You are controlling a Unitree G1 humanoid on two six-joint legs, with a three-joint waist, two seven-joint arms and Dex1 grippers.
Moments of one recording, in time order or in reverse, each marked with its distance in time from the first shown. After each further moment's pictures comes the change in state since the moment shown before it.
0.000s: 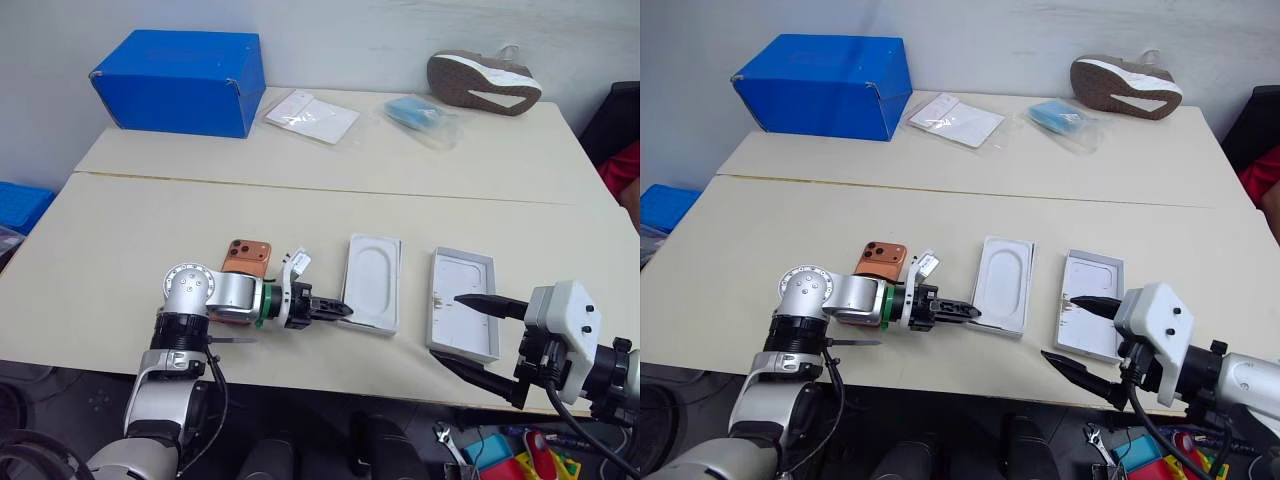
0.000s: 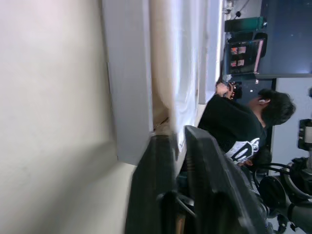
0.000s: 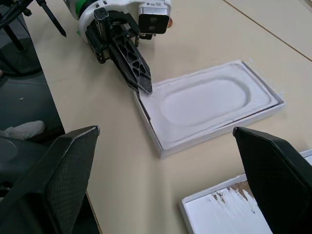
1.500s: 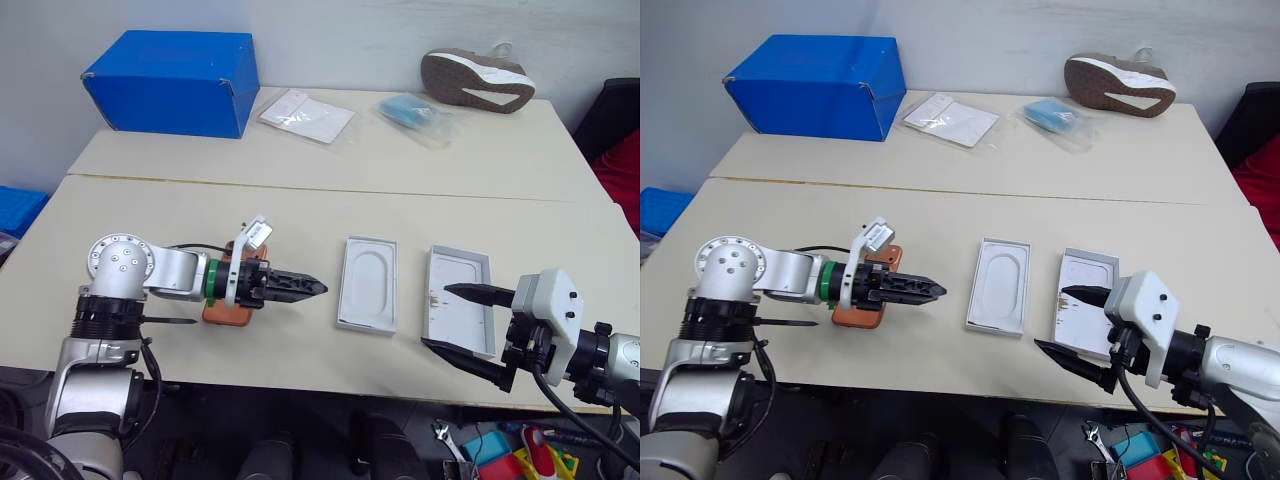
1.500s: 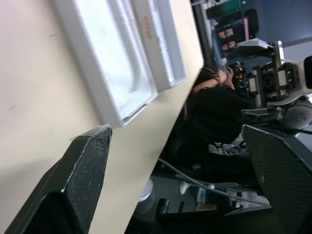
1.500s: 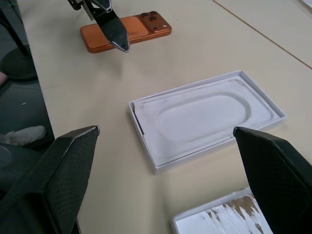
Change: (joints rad) left arm 0.042 0.423 -0.056 -0.234 -0.019 -0.027 -0.424; right arm -0.144 -0.039 0.189 0.110 -0.033 -0.079 -0.006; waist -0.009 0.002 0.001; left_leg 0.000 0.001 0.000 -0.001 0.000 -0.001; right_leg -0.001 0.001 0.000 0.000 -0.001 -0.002
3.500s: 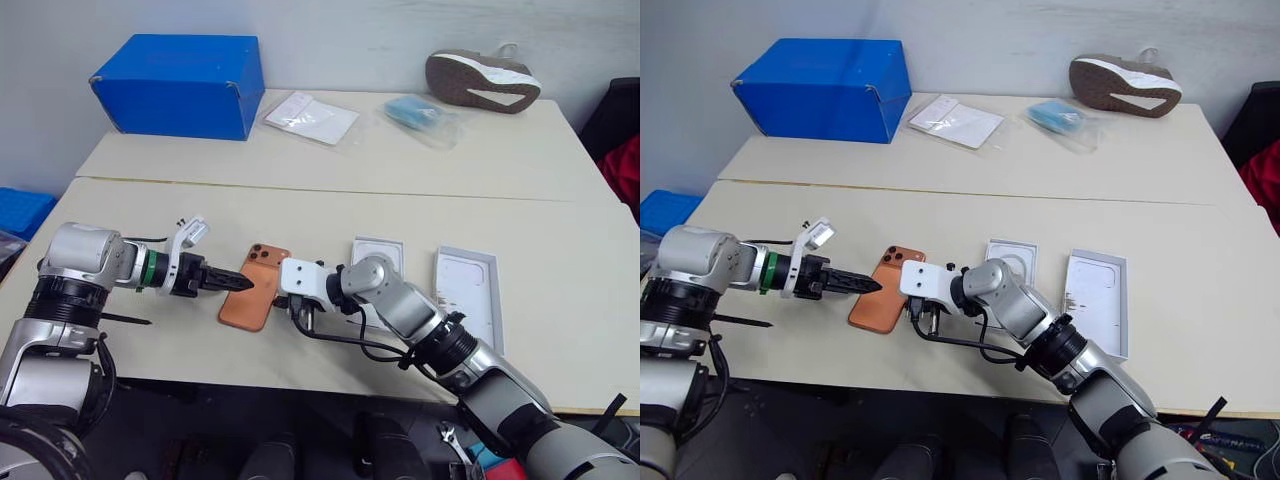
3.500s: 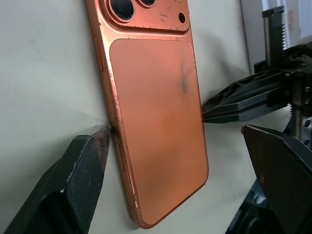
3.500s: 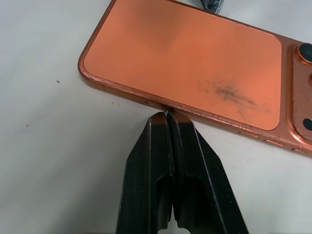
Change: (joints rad) left arm -0.138 0.107 -0.214 0.287 0.869 -0.182 -0.700; right arm -0.922 0.660 1.006 1.002 -0.797 -0.290 0.117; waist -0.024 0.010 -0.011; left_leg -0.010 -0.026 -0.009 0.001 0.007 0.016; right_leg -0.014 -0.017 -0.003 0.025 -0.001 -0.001
